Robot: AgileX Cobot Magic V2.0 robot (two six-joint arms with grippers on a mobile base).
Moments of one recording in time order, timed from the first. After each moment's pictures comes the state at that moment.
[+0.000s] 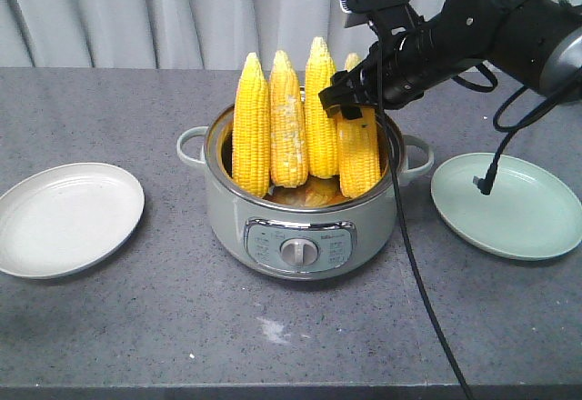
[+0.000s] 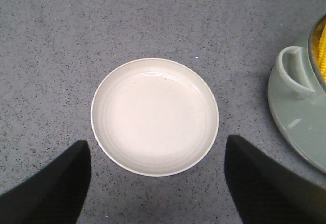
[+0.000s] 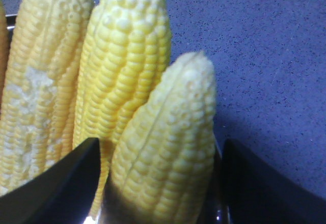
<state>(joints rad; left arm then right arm) 0.07 0.98 -1.21 -0.10 1.04 -0.03 0.30 1.91 -1.76 0.23 0.80 -0.29</state>
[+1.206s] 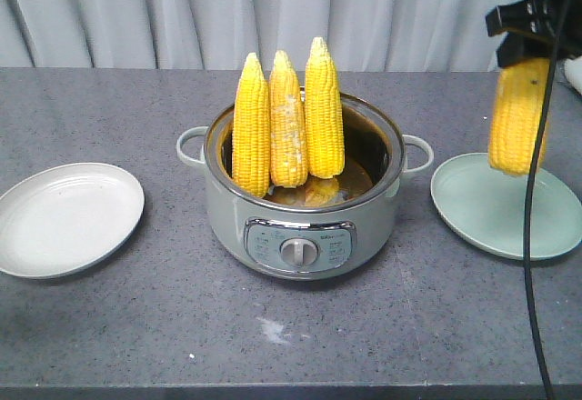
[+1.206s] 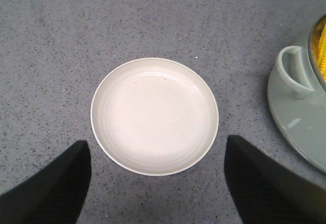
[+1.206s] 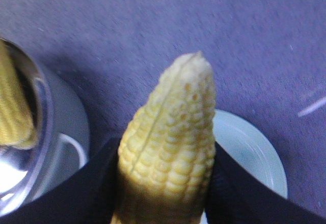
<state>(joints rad) 0.07 0.98 -1.21 -0.10 1.04 -0.03 -0.02 1.69 -1.85 0.15 1.18 -0.16</state>
